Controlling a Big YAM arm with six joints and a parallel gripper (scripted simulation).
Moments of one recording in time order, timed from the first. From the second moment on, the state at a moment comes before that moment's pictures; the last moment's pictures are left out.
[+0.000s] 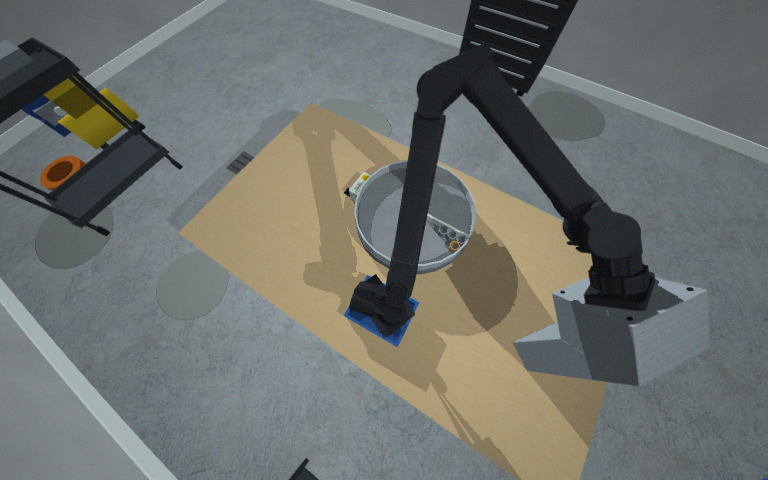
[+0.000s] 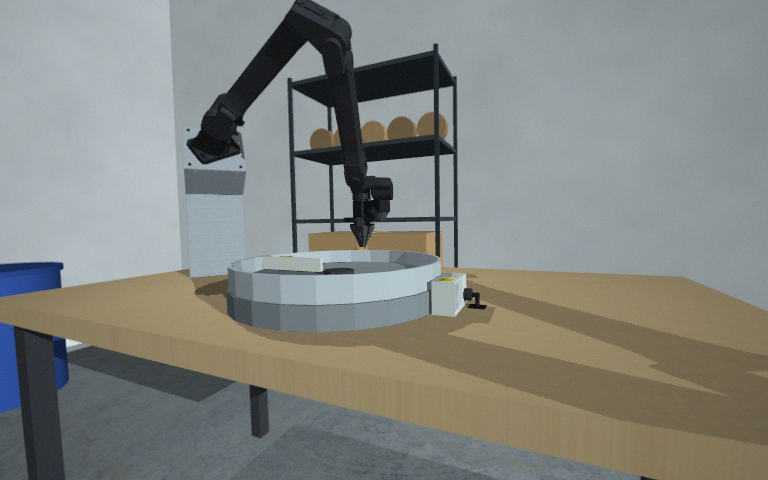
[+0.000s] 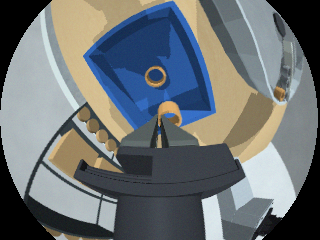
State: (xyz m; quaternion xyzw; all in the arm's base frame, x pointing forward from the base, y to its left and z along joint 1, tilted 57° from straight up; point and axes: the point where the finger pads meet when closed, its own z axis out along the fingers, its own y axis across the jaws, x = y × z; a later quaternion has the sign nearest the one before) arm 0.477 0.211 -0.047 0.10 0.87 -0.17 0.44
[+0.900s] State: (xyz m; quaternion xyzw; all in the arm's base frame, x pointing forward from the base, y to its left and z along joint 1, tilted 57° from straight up) arm 0.477 0.211 -0.047 0.10 0.87 -0.17 0.44
